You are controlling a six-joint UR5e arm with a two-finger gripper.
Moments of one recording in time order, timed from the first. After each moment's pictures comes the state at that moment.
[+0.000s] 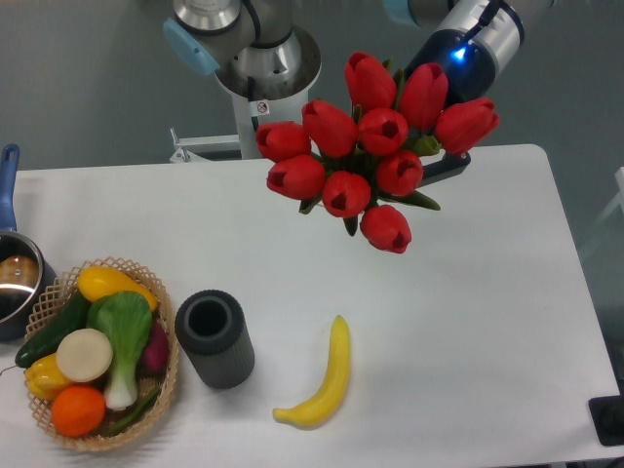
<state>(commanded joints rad) 2.81 -1.72 -1.61 -0.87 0.21 0.89</state>
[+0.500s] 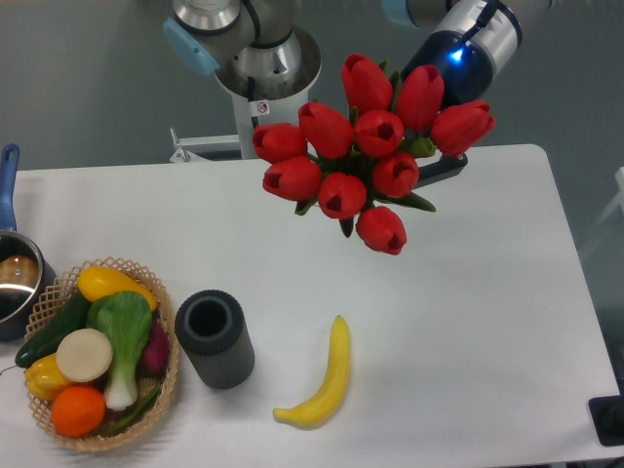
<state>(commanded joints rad) 2.79 -1.72 -1.61 -0.87 0.21 0.89</state>
